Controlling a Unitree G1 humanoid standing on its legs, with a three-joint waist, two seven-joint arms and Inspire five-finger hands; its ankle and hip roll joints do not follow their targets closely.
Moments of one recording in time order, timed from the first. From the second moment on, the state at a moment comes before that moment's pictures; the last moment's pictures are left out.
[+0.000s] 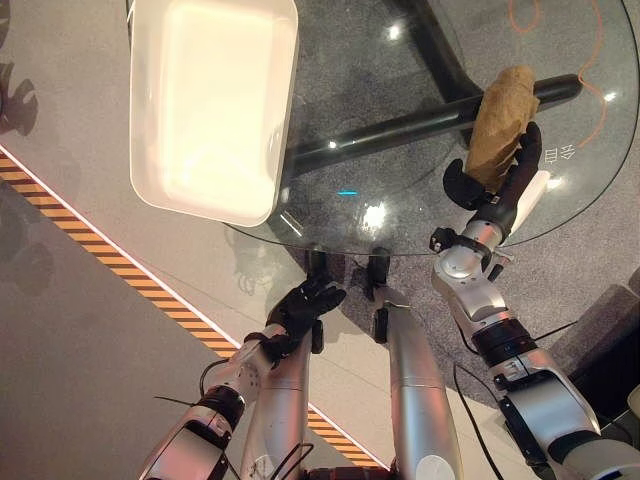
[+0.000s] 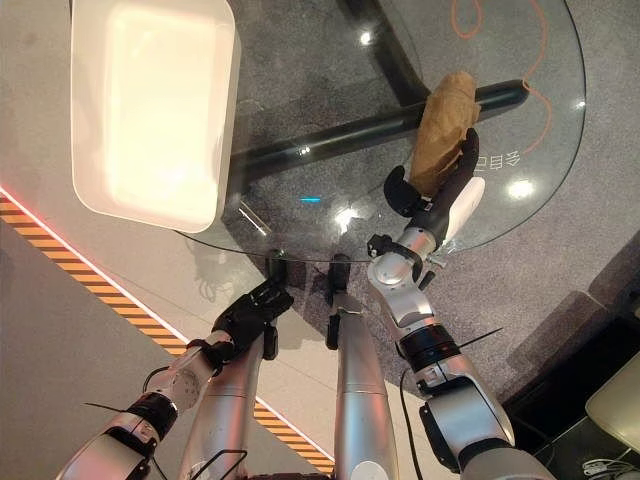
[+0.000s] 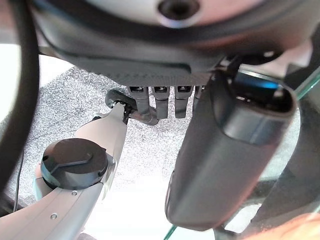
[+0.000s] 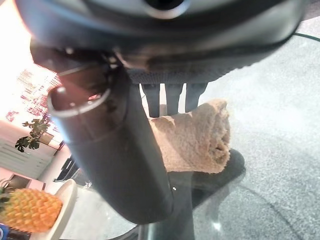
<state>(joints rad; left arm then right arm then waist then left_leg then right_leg) -0.43 0.24 -0.42 0.88 -1.00 -0.06 -0.32 -0.72 -0.37 0.31 0.46 0.26 -0.05 -1.03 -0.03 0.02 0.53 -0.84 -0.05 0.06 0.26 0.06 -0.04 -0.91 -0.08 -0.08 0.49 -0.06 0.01</state>
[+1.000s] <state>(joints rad) -0.47 0.24 -0.42 0.86 -1.00 -0.06 -0.31 -0.82 -0.43 0.28 0.58 0.35 -0.08 -1.12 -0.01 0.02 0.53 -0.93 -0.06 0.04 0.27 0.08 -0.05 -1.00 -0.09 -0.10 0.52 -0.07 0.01</state>
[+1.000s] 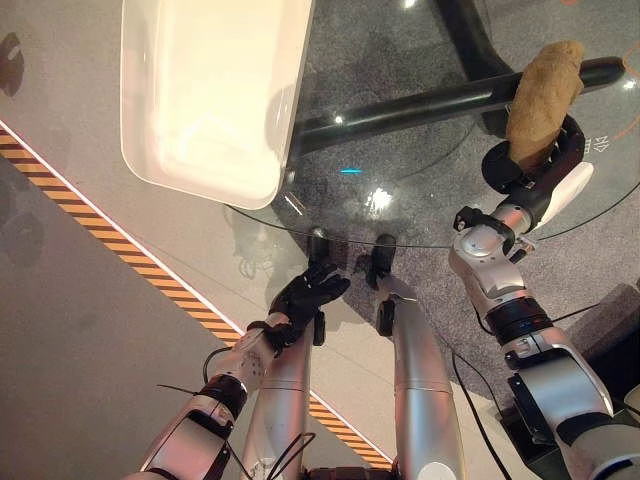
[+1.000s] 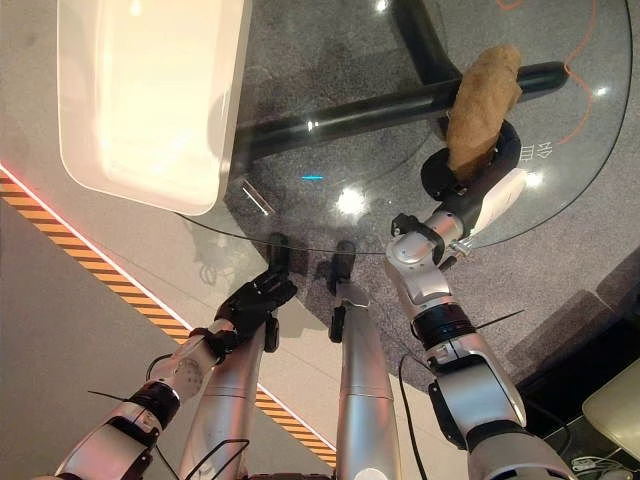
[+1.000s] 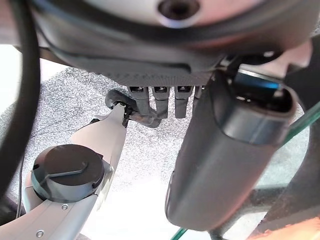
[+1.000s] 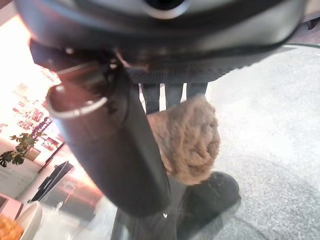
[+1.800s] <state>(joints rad) -0.48 0.24 -0.42 0.86 -1.00 -0.06 -0.30 -0.83 -0.44 0.26 0.58 0.36 -0.08 -1.10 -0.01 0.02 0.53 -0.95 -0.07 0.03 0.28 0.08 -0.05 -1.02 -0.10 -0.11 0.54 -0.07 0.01</state>
